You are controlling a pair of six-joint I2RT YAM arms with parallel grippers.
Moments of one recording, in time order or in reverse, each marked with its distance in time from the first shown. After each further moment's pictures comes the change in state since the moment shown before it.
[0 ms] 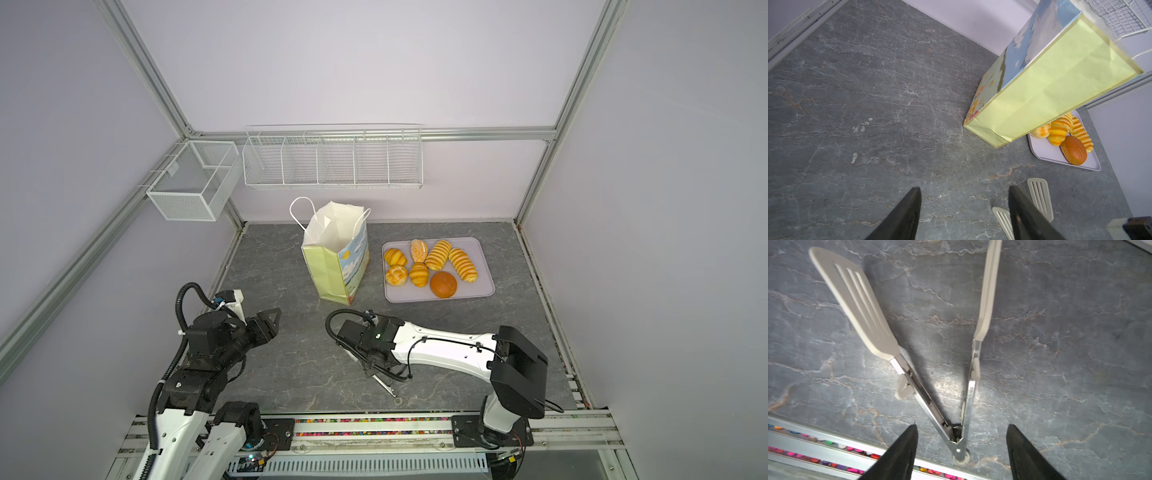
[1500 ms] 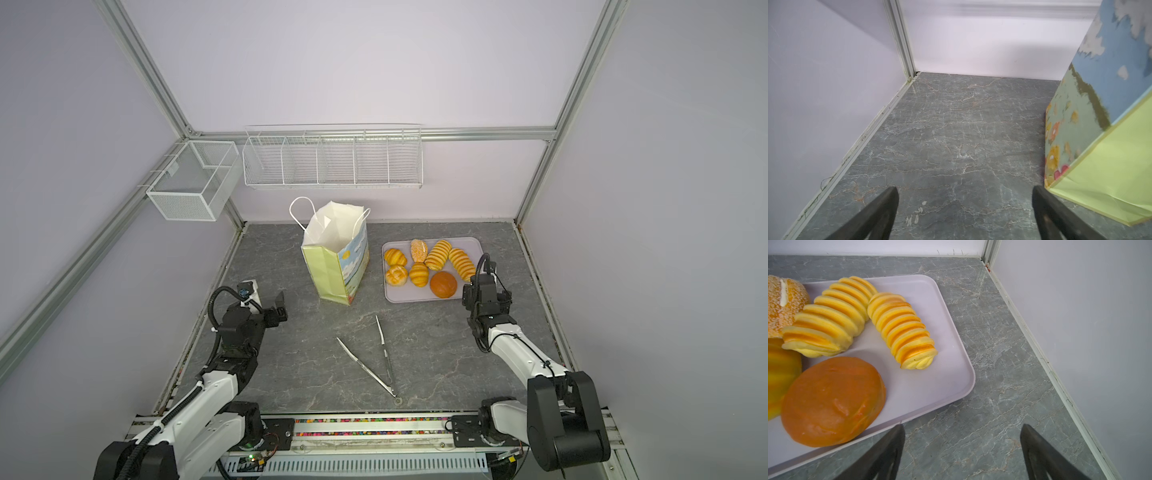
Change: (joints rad) left arm 0.000 0.434 -0.340 1.011 -0.330 0.421; right arm -1.055 -0.372 -0.679 1.097 0.197 -0.646
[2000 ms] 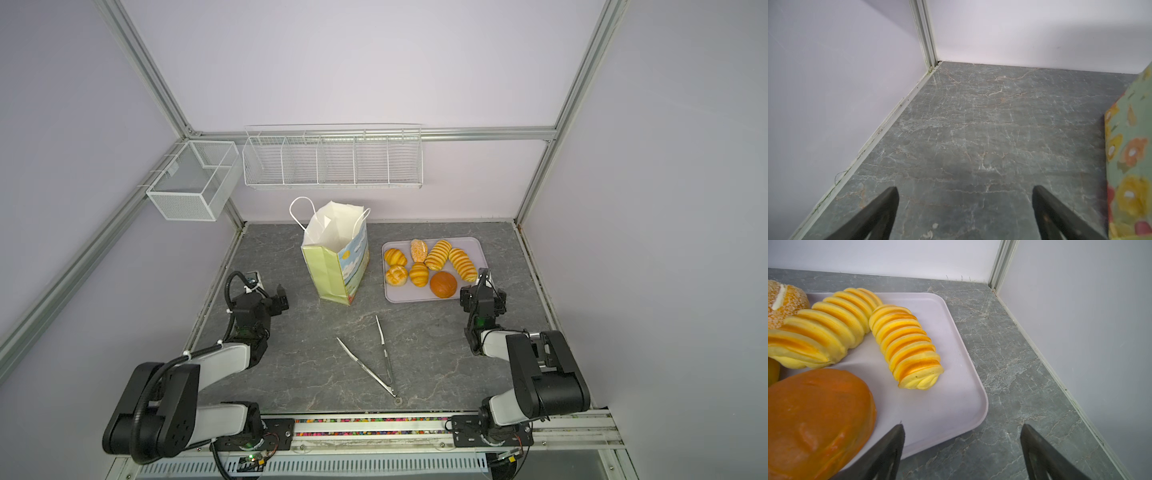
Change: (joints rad) left arm 0.001 0.433 0.126 0.254 -0.134 0.007; right arm -0.040 0.237 -0.131 0.569 -0.048 -0.120
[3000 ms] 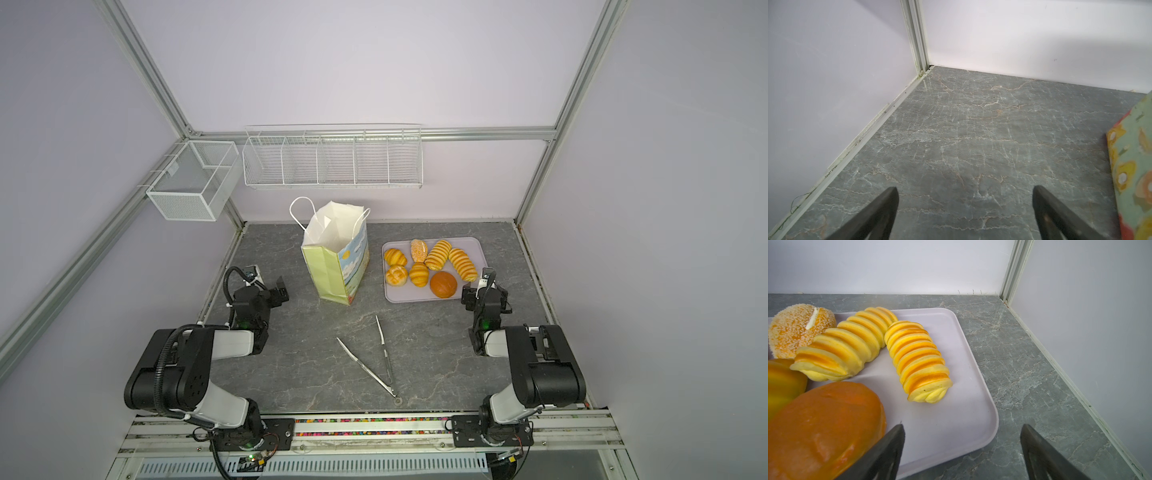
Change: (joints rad) left arm 0.076 0.169 0.034 0.178 0.117 -0.028; right arm -0.060 0.057 -0.031 0.151 -0.144 0.000
